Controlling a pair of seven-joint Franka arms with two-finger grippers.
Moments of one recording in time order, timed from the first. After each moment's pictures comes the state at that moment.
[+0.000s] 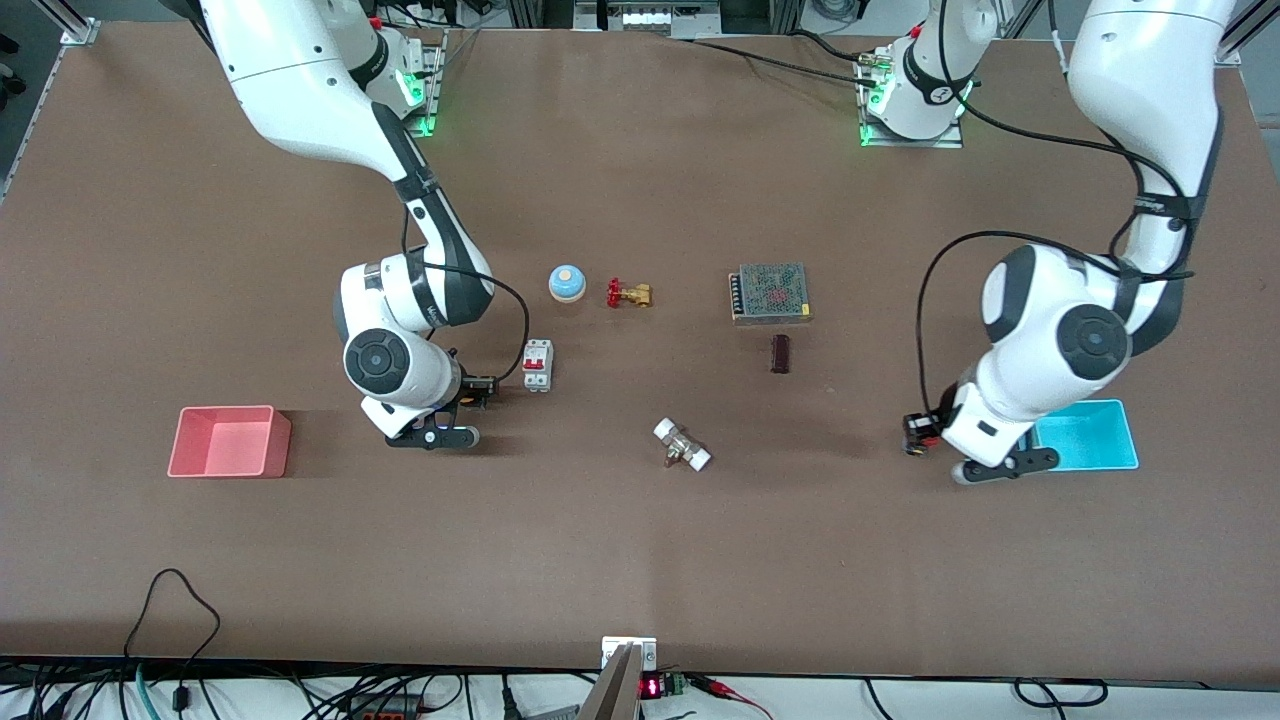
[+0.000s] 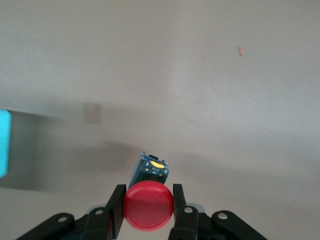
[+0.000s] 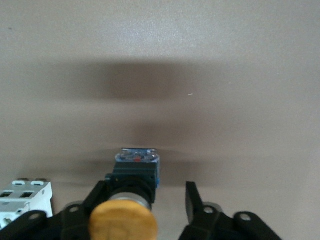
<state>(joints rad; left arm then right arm) 0.06 0.52 -0.19 -1.70 0.06 2.26 -0.33 0.48 0.70 -0.13 -1.61 0.13 2.15 0.29</state>
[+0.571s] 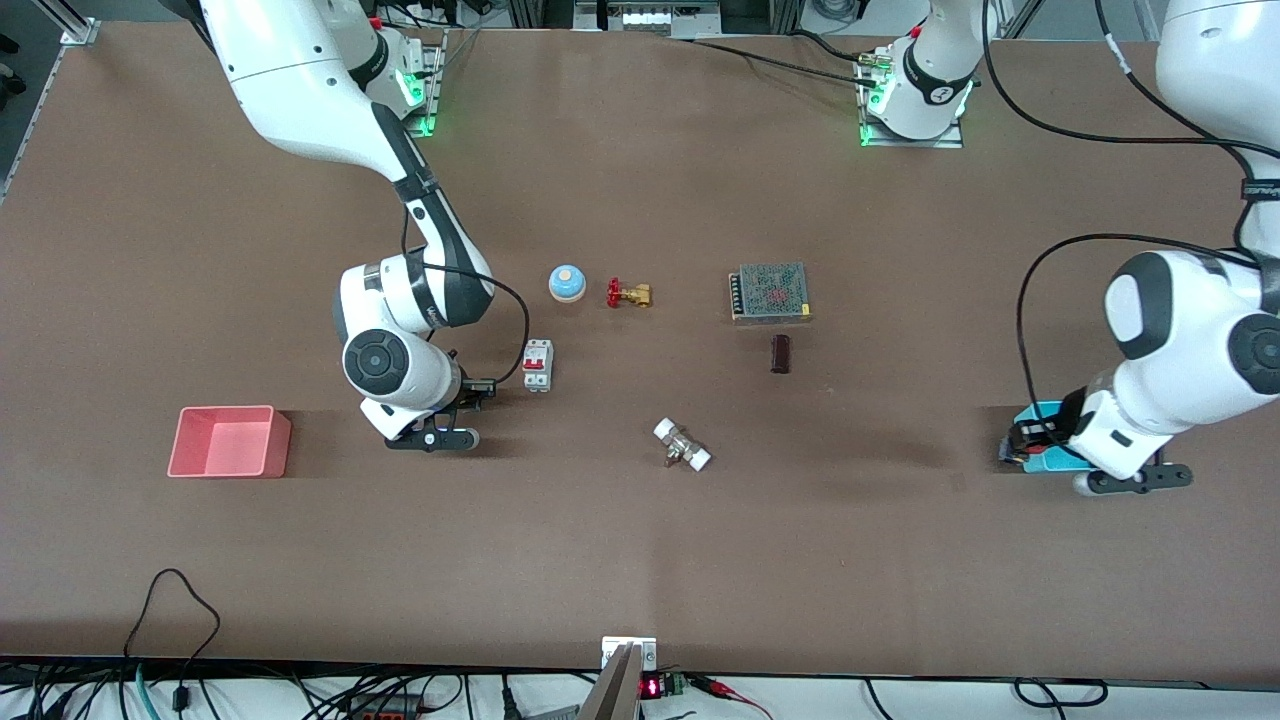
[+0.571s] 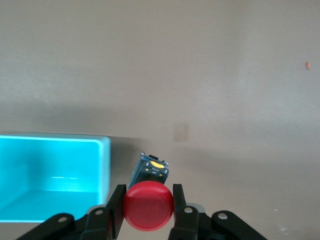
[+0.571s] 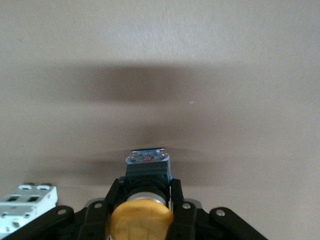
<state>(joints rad) 0.25 0.52 -0.19 -1.63 0.06 2.17 -0.05 0.48 0.71 -0.13 -1.58 0.13 2.16 0.29</state>
